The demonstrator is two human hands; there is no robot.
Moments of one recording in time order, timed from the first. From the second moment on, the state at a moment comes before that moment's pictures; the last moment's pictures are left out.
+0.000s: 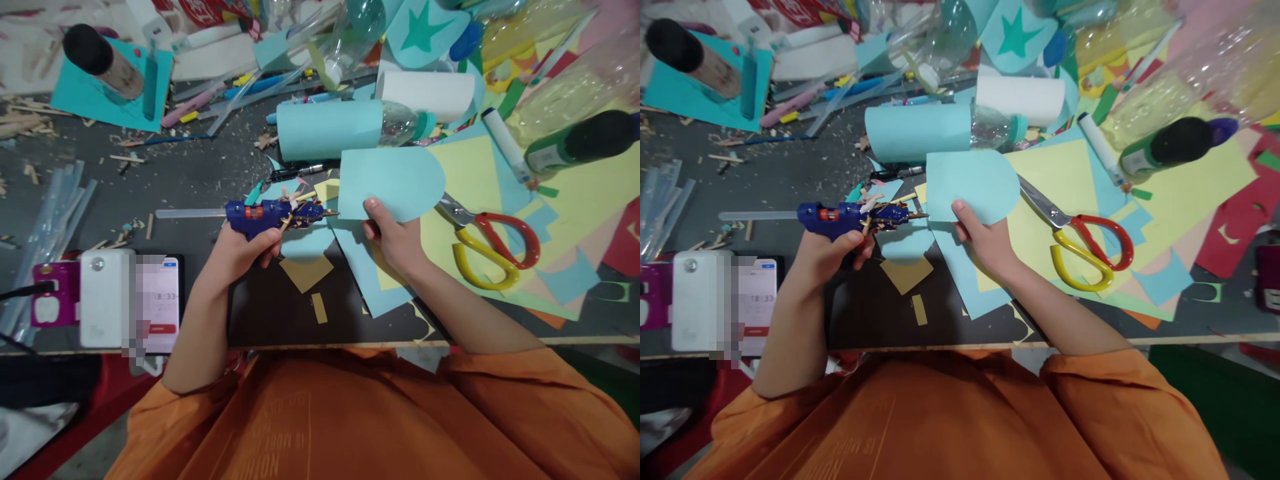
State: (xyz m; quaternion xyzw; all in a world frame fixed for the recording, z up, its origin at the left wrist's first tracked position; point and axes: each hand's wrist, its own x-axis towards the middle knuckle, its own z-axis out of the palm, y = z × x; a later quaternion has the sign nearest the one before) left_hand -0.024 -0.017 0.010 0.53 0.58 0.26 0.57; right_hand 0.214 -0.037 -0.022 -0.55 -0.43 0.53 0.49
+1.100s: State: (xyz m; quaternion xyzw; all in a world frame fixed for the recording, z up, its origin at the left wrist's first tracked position) left_hand -0.023 -0.019 0.012 0.50 0.58 0.33 0.55; right_hand 0.215 -0.041 -0.023 -0.53 -0.49 0.52 0.45
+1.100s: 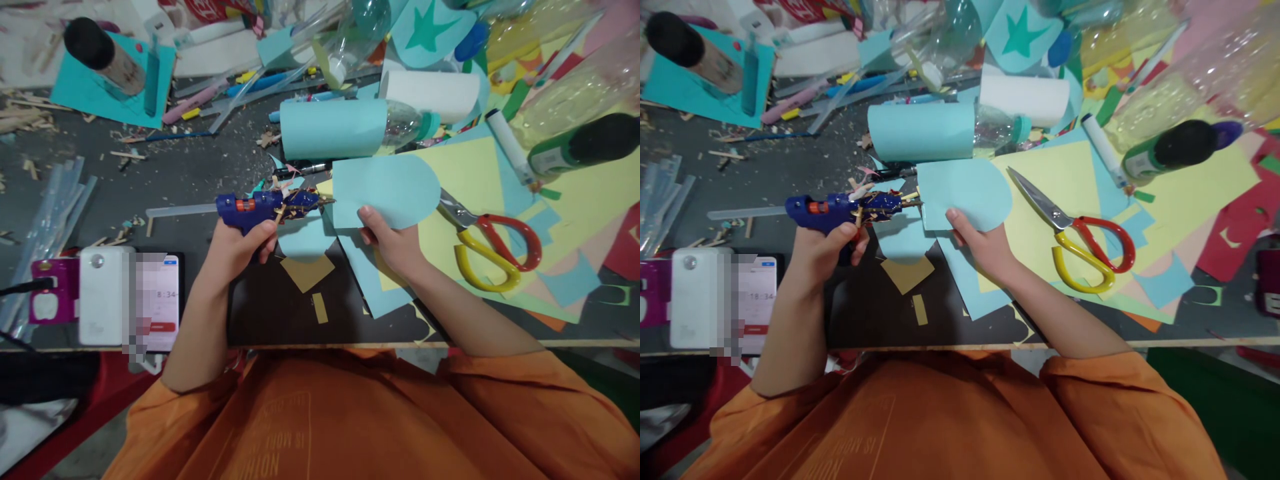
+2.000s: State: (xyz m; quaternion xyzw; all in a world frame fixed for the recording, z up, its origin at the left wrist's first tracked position) left_hand -0.025 -0.018 0.008 0.50 0.58 0.37 0.52; right_hand 0.214 -0.040 -0.017 -0.51 -0.51 0.54 0.43
